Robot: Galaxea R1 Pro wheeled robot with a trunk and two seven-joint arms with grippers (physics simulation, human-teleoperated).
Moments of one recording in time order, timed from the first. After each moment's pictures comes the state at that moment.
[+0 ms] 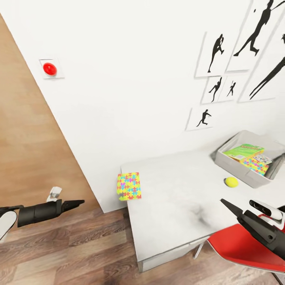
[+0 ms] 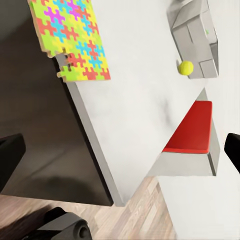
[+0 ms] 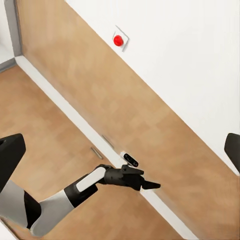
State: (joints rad) left arm -0.37 0.61 -0.05 -1.35 0.97 0.95 -0.70; right arm -0.07 -0.32 -0.38 -1.58 -0.89 0.62 1.39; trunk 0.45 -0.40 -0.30
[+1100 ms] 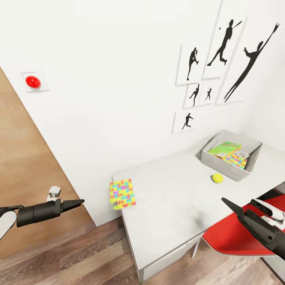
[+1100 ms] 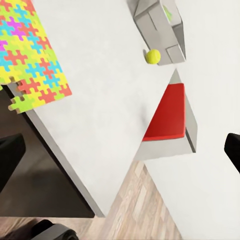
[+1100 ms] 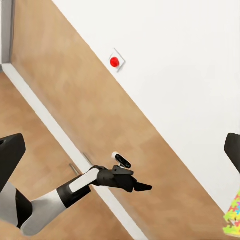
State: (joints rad) left arm -0.37 0.61 -0.05 -1.35 0.96 0.95 -0.78; right arm -0.07 -0.32 -0.38 -1.58 -0.89 0.57 1.39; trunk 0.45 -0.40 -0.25
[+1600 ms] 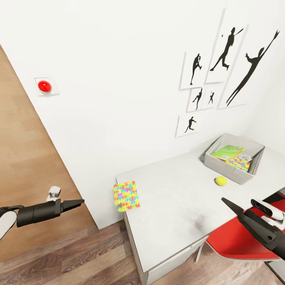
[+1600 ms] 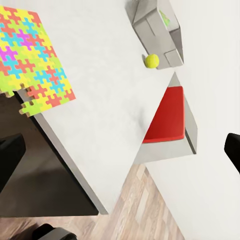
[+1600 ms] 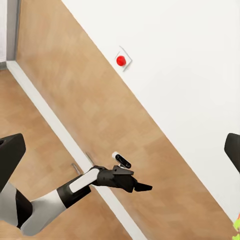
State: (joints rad) left arm -0.37 0.61 -0.05 -1.35 0.96 0.95 -0.78; right arm -0.07 -0.32 -0.38 -1.58 -0.89 0.57 1.39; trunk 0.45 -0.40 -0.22
